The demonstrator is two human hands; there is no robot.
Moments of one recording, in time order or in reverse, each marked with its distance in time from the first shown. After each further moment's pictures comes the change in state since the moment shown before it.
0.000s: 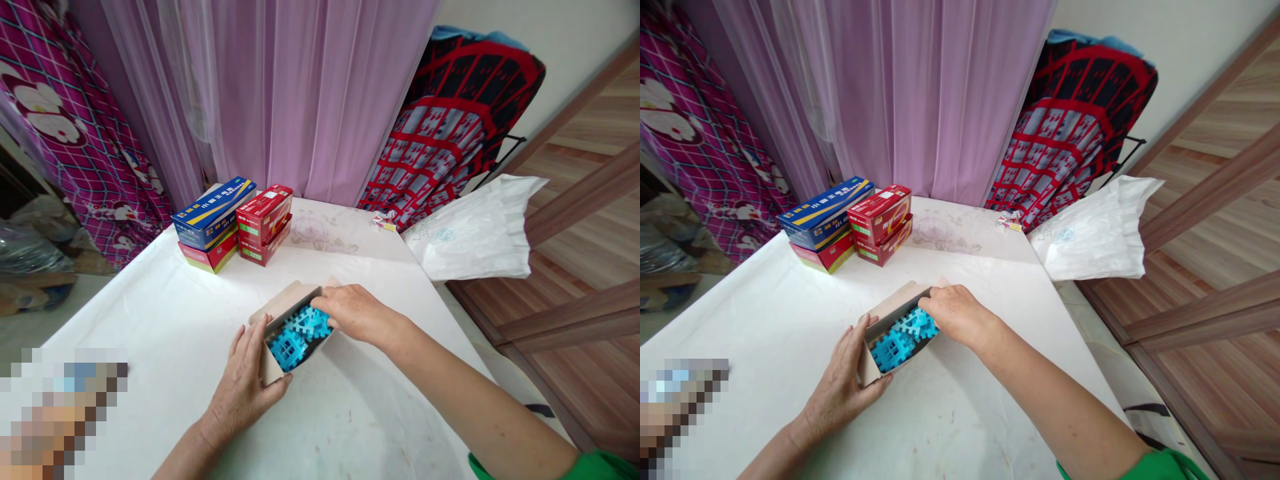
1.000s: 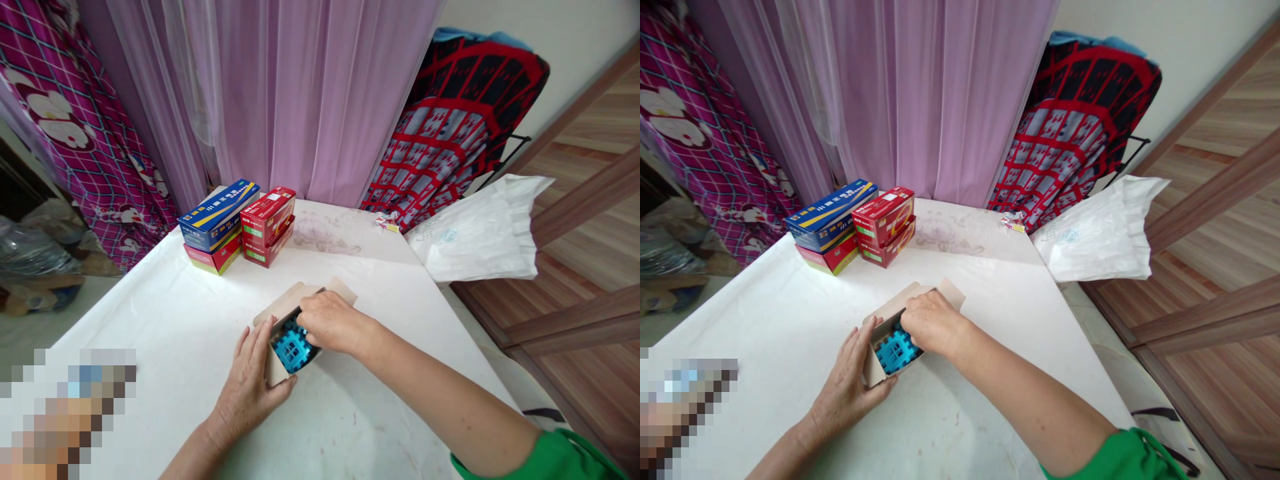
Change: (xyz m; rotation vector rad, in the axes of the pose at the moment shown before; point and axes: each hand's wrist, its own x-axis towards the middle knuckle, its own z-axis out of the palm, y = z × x) left_hand -0.003 -0.002 0.004 0.022 0.011 0.015; right_hand 0.025 -0.041 -0.007 -0.054 -0.006 -0.121
